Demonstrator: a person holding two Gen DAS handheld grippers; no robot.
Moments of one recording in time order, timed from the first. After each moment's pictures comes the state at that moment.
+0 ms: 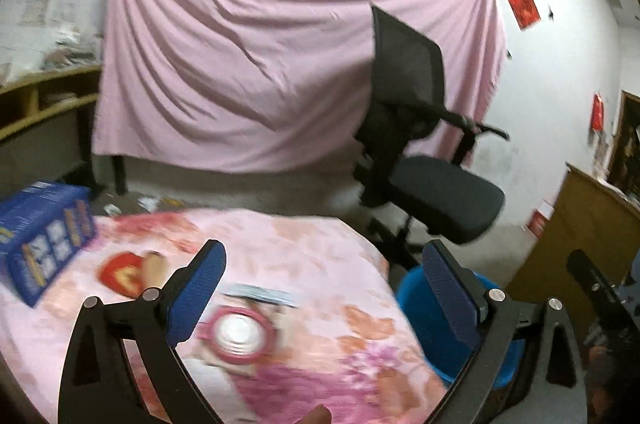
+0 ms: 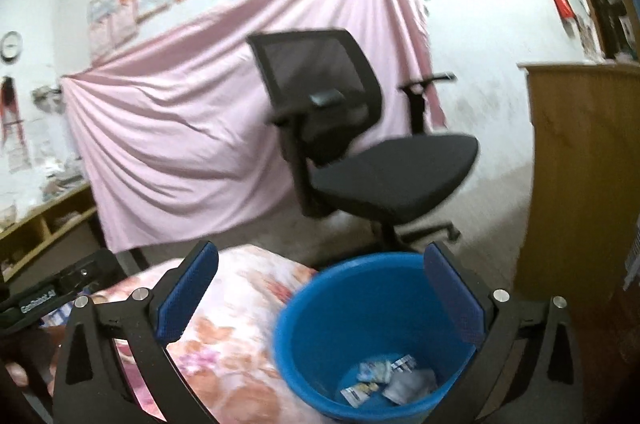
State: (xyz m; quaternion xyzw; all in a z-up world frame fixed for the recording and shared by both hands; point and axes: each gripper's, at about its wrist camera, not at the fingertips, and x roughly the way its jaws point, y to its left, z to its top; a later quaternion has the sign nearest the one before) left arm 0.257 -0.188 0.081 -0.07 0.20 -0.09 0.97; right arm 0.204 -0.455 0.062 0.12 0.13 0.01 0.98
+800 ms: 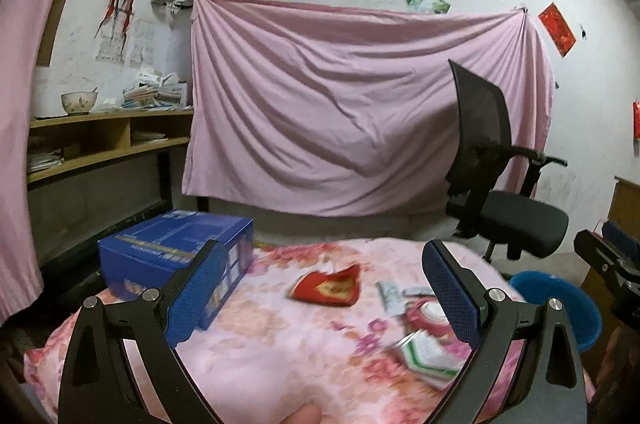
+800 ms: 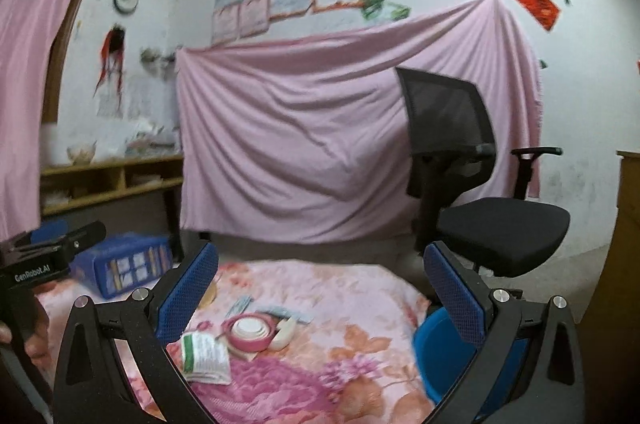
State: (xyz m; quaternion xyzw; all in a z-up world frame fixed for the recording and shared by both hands) left arm 0.164 -0.043 0.057 -0.04 0.13 0.03 0.99; right arm 0.186 -0.300 0.066 -0.01 0.08 0.15 0.98
